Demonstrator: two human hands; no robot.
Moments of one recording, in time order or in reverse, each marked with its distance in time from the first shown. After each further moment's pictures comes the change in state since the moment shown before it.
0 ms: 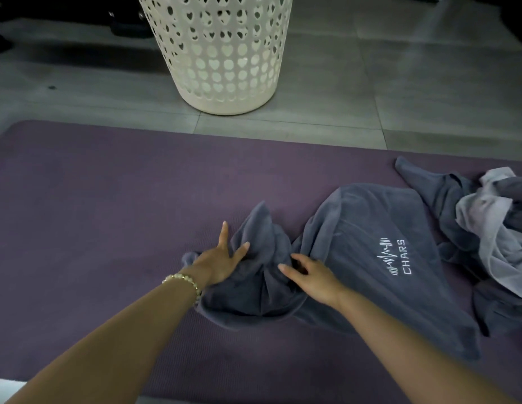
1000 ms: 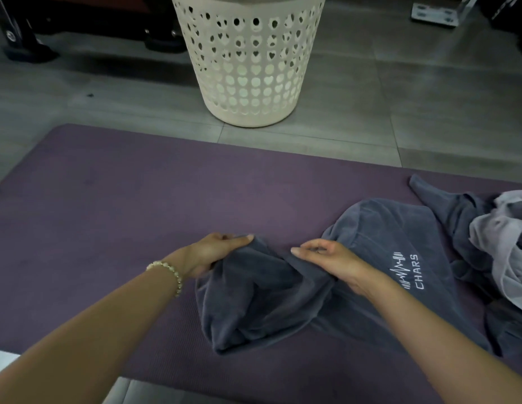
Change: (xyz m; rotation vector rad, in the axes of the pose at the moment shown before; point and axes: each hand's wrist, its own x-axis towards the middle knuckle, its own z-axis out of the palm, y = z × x) left_hand -0.038 -0.015 -0.052 -0.877 -0.119 0.003; right_hand -0.026 -0.058 -0.039 0.379 -0.051 -0.062
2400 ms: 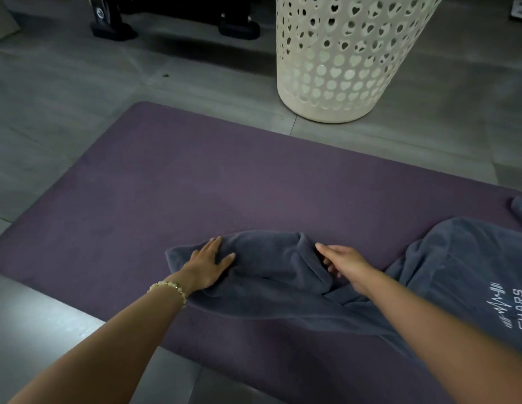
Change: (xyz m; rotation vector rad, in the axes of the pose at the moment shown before) left_hand 0.001 -0.125 -0.154 0.730 0.348 -0.017; right_hand 0.090 -0.017 0.126 -0.062 0.098 0.077
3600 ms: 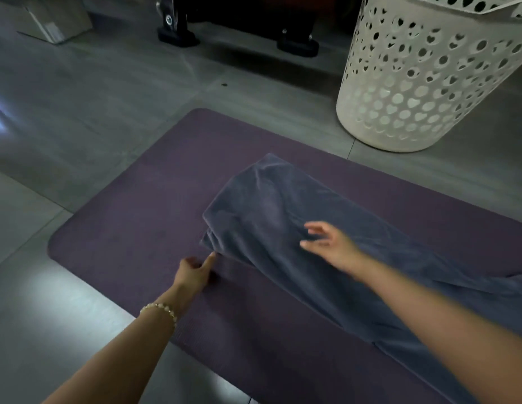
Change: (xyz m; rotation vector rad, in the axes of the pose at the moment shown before) left_hand 0.003 -0.104 -0.053 -0.890 0.354 -0.413; right_hand 0.026 -0.113 0.112 -0.166 -0.182 -0.403
